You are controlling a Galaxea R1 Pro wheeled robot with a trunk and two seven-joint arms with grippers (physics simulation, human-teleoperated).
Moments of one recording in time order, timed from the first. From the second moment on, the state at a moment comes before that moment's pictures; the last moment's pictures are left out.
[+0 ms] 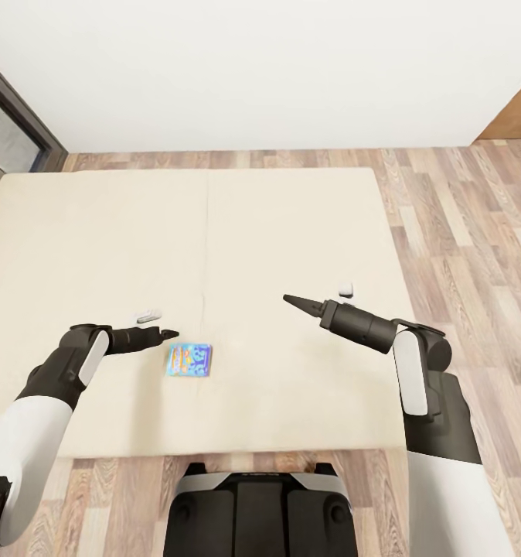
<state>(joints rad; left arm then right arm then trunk) -0.94 0.23 0.03 -0.80 0.24 0.81 -0.43 -0.71 0.09 -0.16 -1.54 -0.38 1.04 0.85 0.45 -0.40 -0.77</state>
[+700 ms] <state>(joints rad) -0.94 0.24 0.03 -0.80 0.24 0.81 -0.43 -0.71 0.09 -0.16 -1.54 -0.38 1.04 0.85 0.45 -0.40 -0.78</state>
